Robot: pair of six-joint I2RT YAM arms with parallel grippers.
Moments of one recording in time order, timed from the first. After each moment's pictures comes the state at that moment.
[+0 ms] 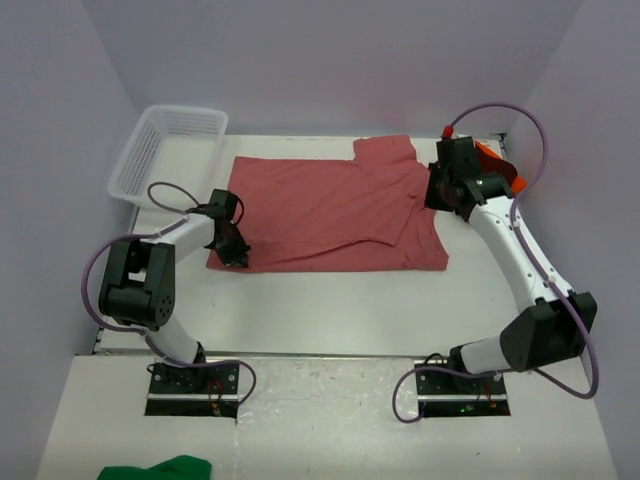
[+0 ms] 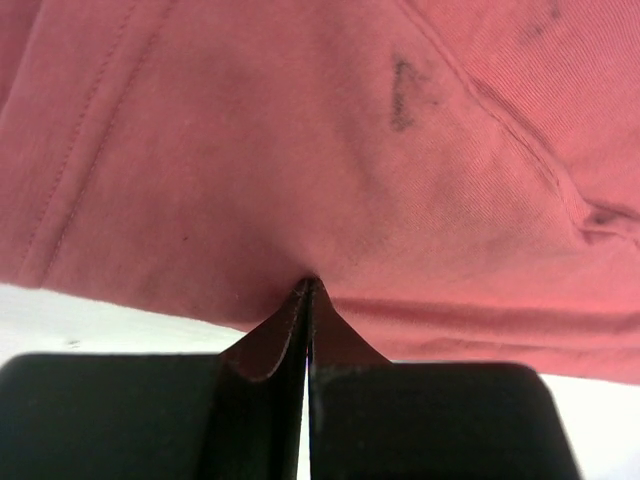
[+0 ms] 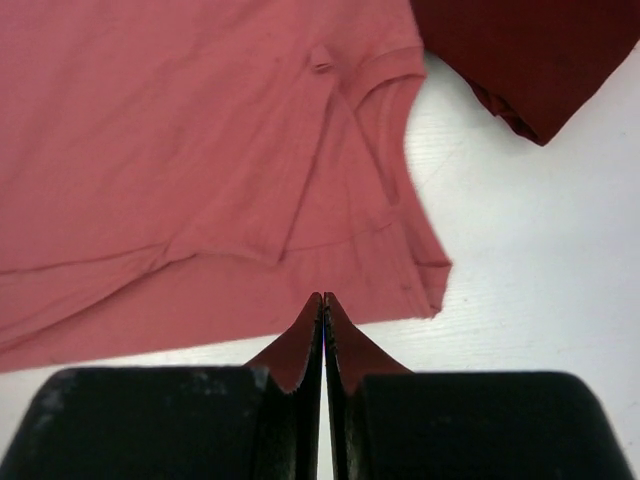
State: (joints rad) left arm -0.20 1.69 0.97 -0.58 0.02 -0.71; right arm 0.26 1.38 1.37 -0.81 0.23 0.34
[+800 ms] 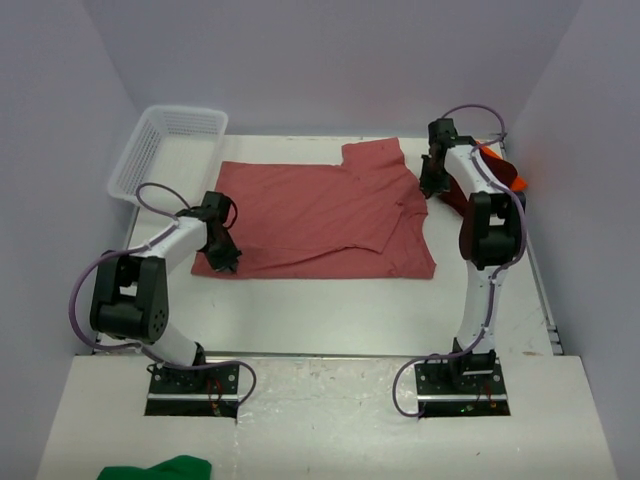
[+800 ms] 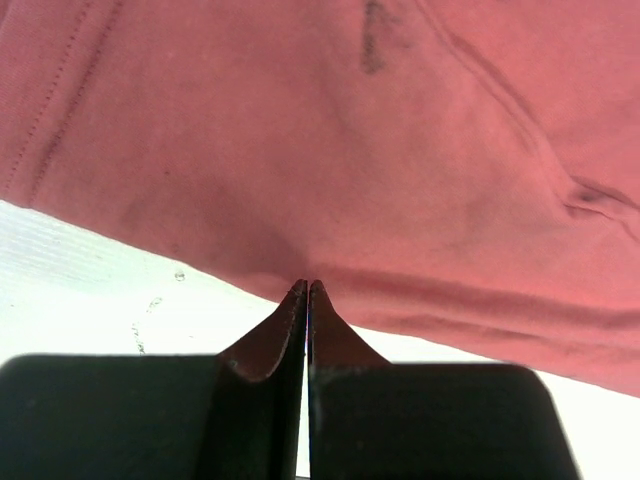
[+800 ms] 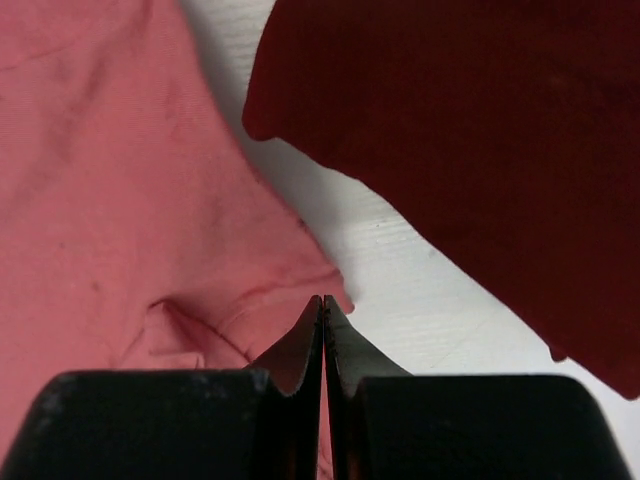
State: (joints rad) left arm -0.16 1.58 0.93 -0.70 -0.06 -0.69; right arm 0.06 2.21 1.90 -0.86 0.12 0.24
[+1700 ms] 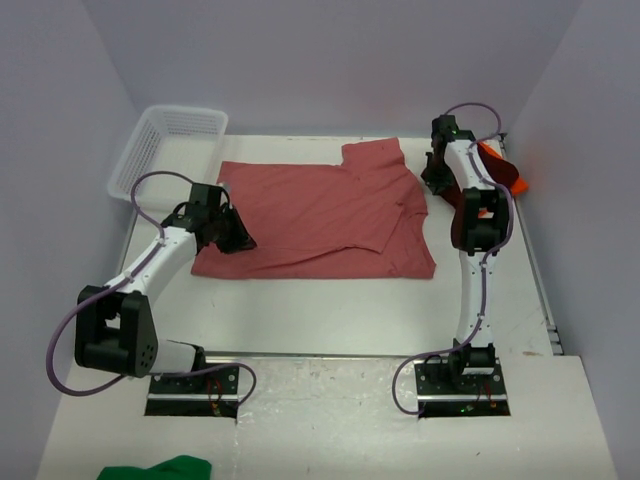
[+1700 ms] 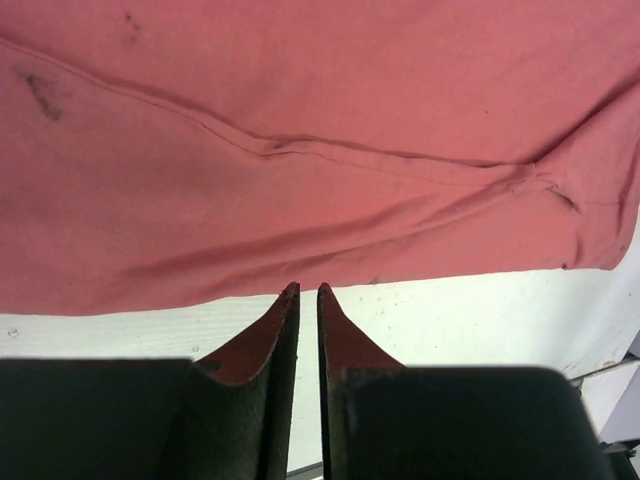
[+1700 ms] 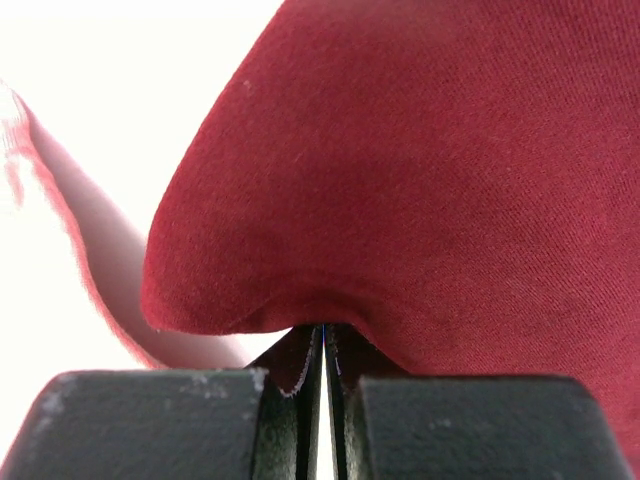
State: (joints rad) left arm -0.17 1.38 0.92 -0.51 0.25 -0.60; right arm 0.01 2.52 2.30 -1.00 0.17 0.16
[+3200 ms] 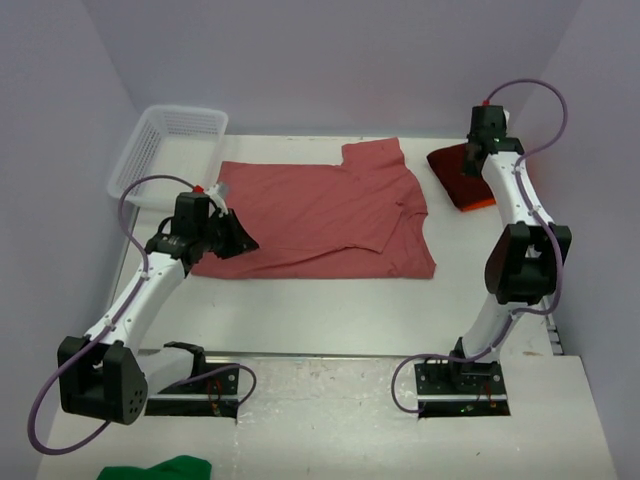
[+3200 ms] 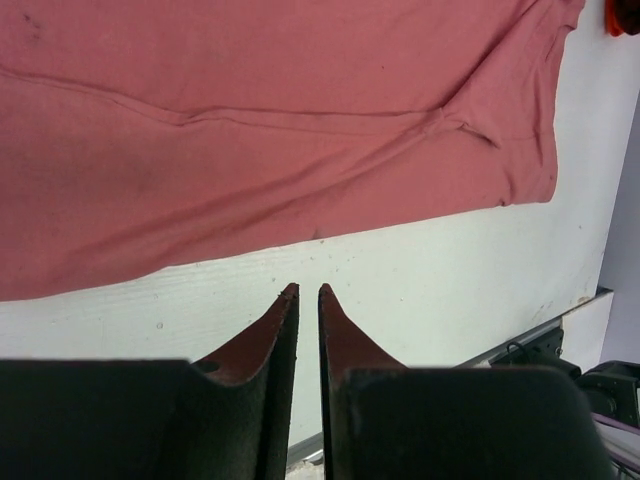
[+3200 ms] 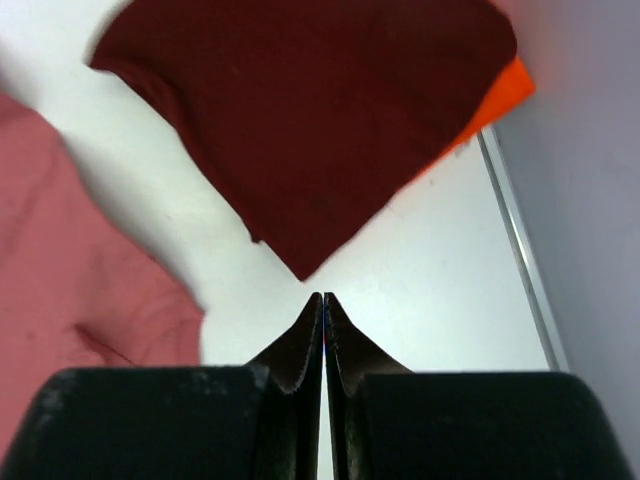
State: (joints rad) left arm -0.17 1.15 0.83 -0.49 0.37 -0.55; right arm -0.04 1.87 1.75 -0.71 0.35 0.16
